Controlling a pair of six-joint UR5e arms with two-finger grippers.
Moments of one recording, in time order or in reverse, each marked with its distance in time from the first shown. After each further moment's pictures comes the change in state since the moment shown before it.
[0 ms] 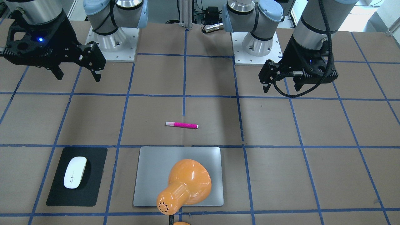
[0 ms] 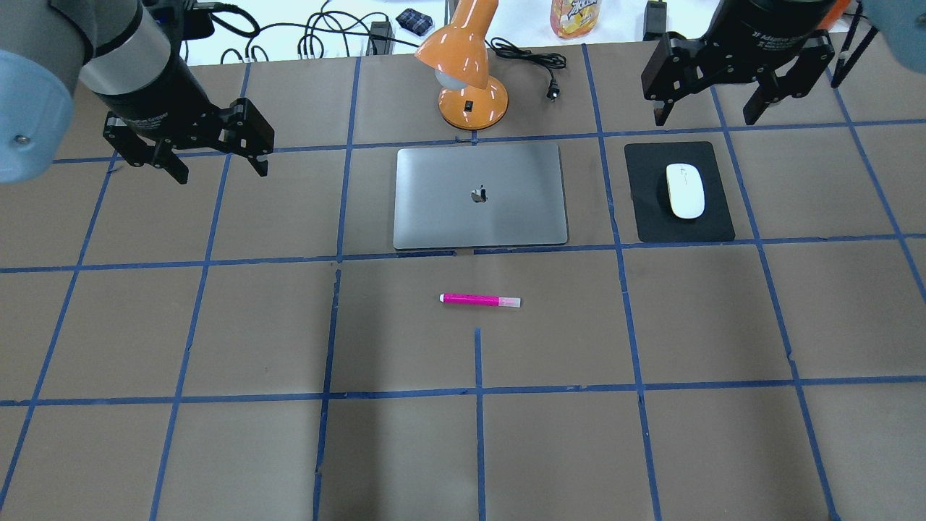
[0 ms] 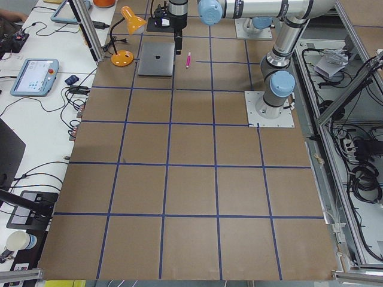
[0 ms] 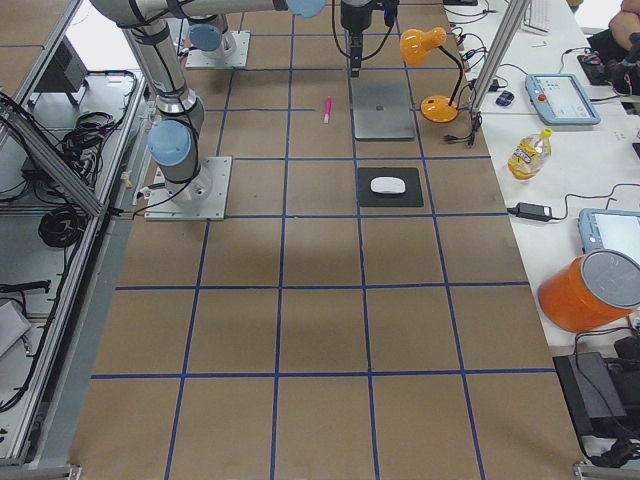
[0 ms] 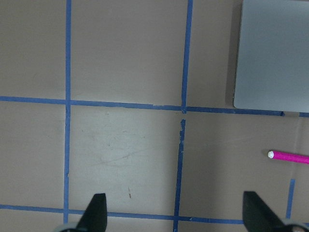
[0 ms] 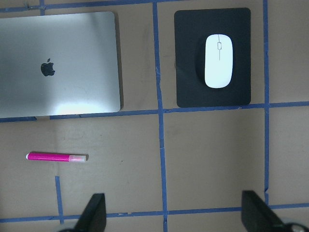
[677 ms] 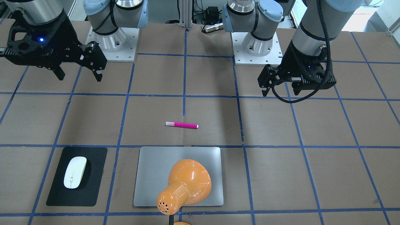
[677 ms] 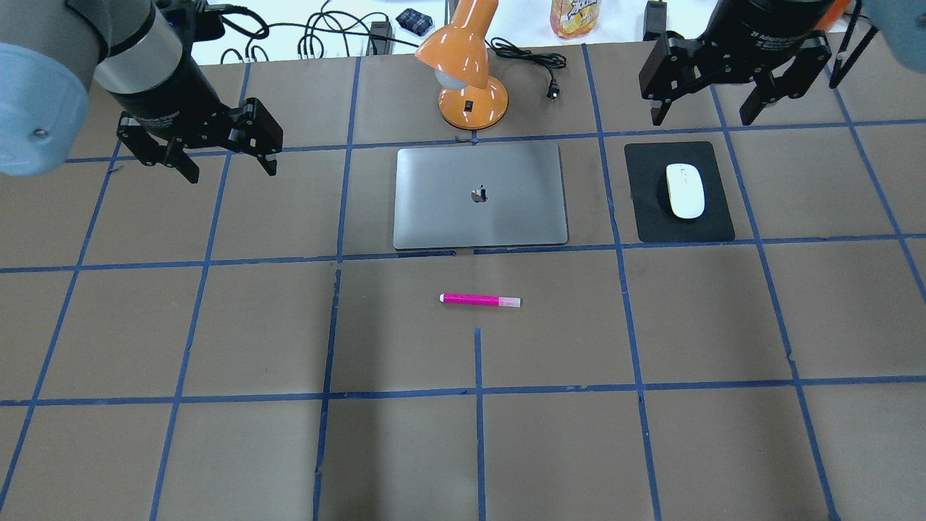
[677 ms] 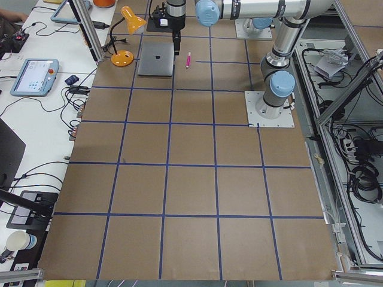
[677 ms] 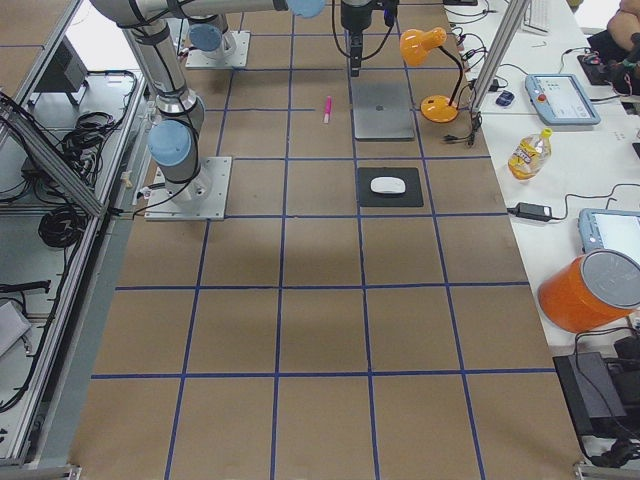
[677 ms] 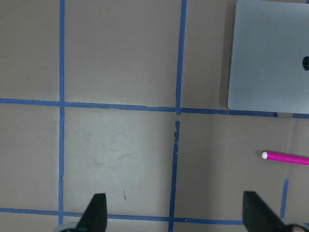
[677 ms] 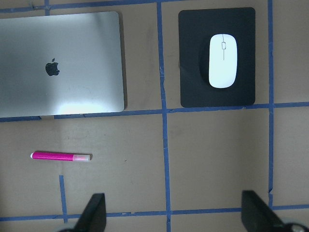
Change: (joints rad) left arm 0.000 -0.030 0.011 0.010 -0.002 0.010; right arm -0.001 0.000 -0.001 0.000 0.014 -0.002
